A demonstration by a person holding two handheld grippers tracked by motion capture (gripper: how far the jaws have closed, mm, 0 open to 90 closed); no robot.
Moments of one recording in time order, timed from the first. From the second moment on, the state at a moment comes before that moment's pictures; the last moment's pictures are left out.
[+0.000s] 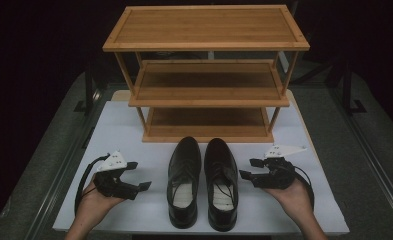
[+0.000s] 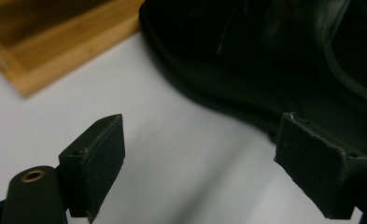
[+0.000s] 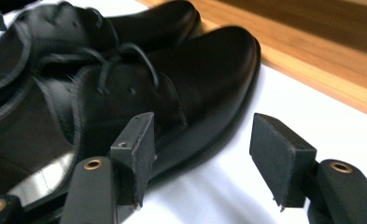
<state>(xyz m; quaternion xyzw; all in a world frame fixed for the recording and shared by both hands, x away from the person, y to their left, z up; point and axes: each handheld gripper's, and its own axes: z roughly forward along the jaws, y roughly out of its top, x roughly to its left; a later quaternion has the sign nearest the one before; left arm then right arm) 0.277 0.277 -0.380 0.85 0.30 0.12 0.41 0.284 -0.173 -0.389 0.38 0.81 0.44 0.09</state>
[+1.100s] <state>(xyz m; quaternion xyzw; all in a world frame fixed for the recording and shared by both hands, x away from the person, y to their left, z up) 0.303 0.199 -0.364 0.86 0.22 0.09 0.44 0.290 -0.129 -0.370 0.33 0.82 0.46 0.05</state>
